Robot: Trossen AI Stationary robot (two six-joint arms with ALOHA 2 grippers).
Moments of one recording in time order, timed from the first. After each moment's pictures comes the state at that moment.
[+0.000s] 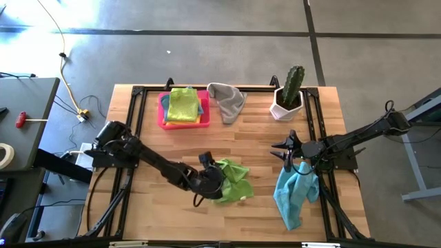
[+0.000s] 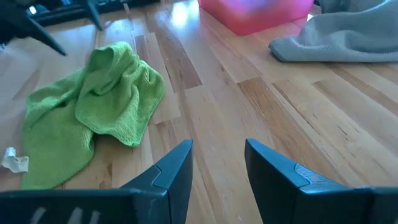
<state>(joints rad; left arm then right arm) -0.33 1.86 1.11 -0.09 -0.71 -0.33 0.30 0.57 0.07 0.03 0.46 0.37</state>
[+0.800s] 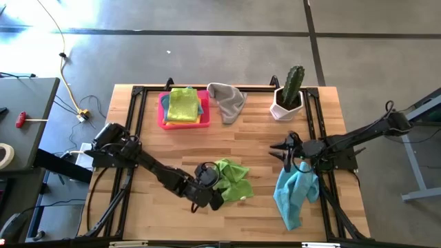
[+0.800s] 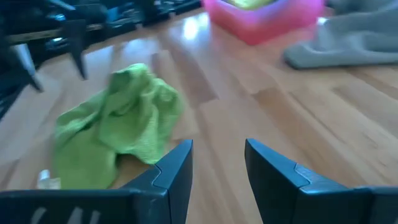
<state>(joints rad) -0.39 1.86 1.11 -0.05 -0.60 -0.89 0.27 0.59 0.07 0.12 0.41 0.42</state>
